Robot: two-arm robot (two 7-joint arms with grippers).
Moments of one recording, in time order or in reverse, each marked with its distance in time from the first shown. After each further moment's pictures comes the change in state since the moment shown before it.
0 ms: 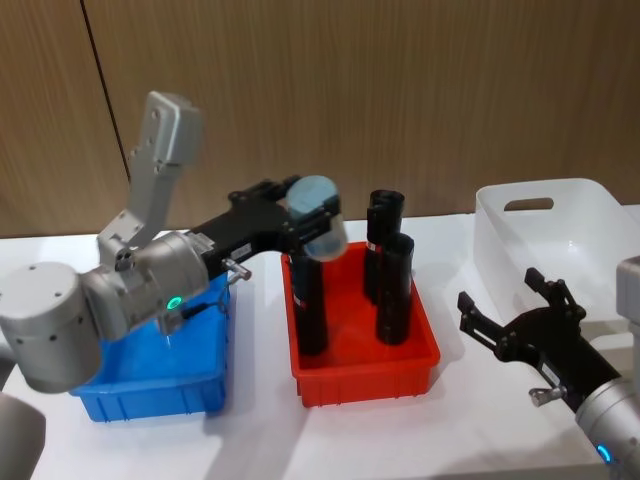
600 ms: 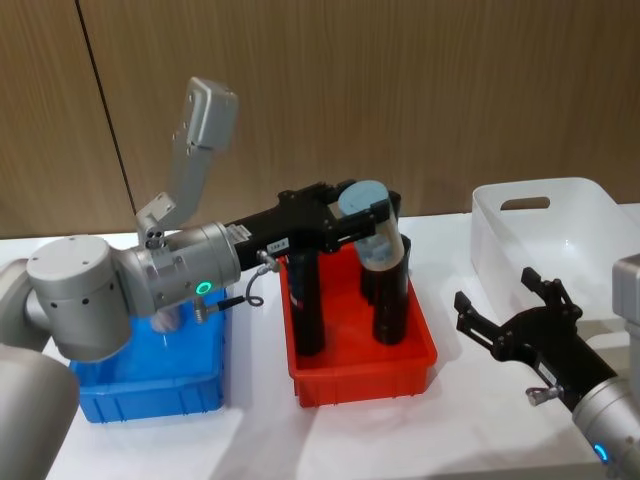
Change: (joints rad) left arm -0.115 -0.068 0.034 0.157 -0.049 0.037 -0.213; right arm 0.000 0.000 0.000 0.000 0.000 0.000 0.000
